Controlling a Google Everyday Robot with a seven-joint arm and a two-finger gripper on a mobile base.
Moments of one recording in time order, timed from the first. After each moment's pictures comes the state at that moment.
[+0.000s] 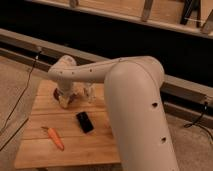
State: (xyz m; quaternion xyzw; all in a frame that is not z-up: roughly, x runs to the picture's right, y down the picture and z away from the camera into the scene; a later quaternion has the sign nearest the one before) arm -0.211 0.068 0.826 -0.29 0.01 0.24 0.92
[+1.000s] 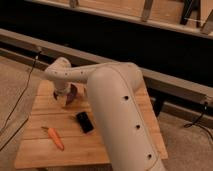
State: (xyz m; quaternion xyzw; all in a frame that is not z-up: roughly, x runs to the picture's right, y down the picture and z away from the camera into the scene) arm -0.251 0.064 0.884 -0.30 -0.04 0.10 0.95
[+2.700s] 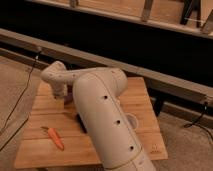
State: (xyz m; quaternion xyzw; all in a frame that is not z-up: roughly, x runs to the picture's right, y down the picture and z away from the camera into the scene) arm -0.269 0.083 0.919 -0.33 -0.02 0.06 0.94
